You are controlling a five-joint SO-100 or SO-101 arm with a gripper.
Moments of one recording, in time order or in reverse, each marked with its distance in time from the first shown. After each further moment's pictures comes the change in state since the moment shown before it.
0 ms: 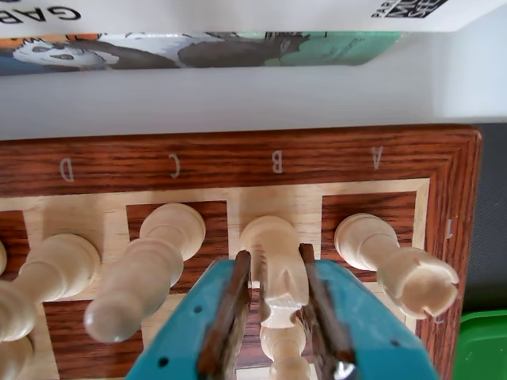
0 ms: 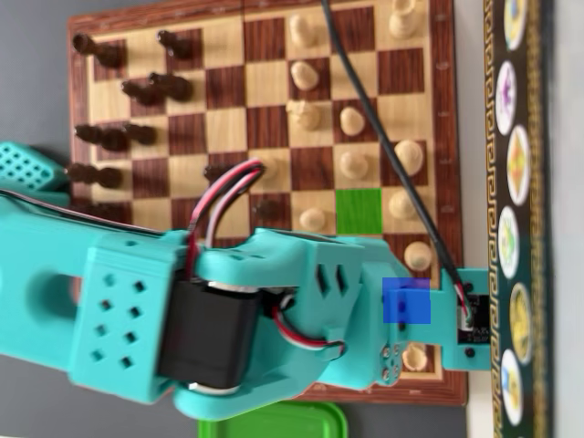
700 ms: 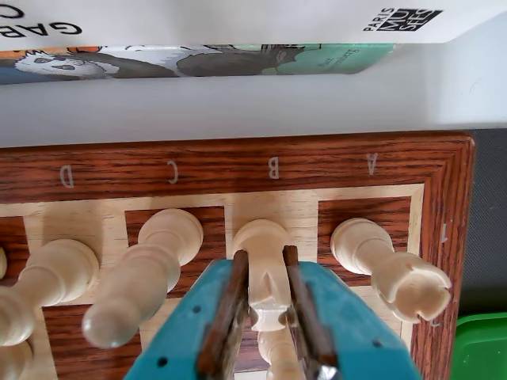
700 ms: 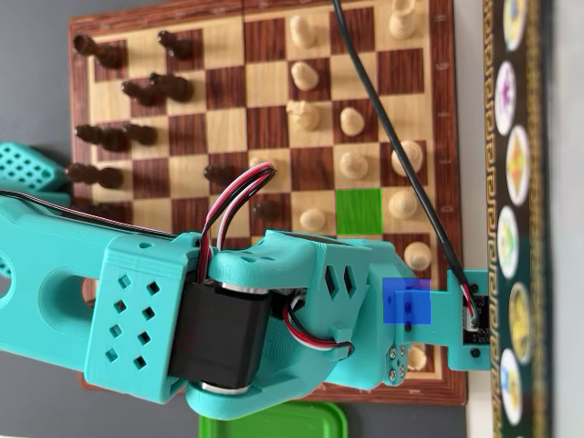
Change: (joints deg) arm 0.2 -0.7 -0.8 0.0 0.0
